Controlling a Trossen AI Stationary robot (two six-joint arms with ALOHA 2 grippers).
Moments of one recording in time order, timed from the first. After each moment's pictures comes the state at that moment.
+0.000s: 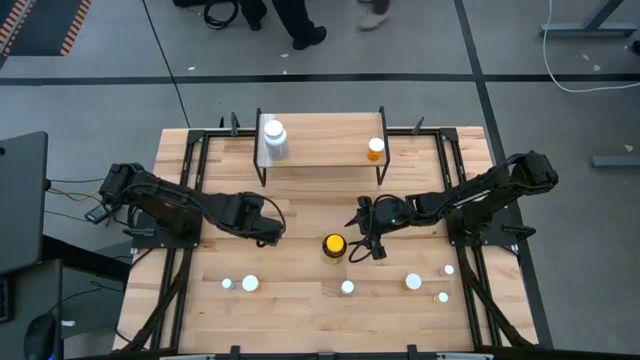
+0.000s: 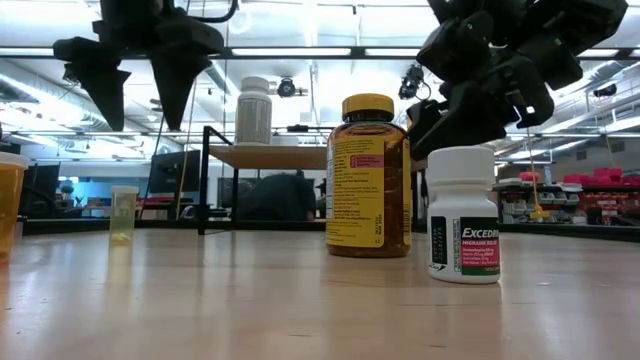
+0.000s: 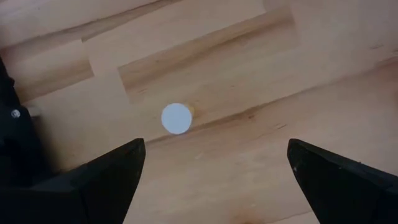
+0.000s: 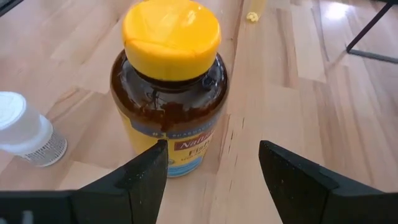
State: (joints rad) left arm -0.25 1.51 1.20 -1.23 -0.27 -1.49; right arm 0.11 1.42 0.59 0.24 0.00 -0.14
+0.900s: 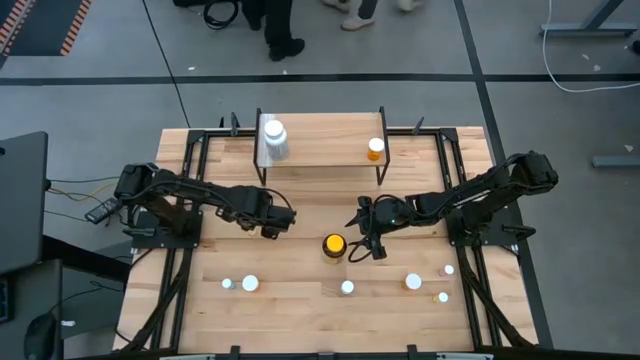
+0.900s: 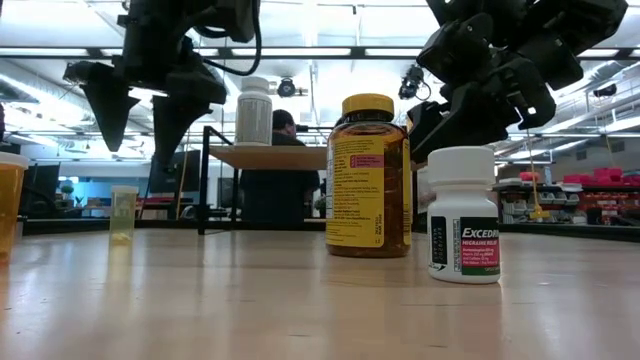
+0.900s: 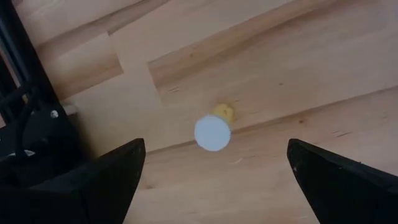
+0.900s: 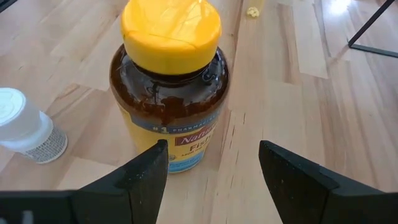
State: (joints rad) left arm -0.11 1.62 1.20 -1.30 -0.17 -1.32; right arm 0.11 1.42 0.59 0.23 0.00 -0.13
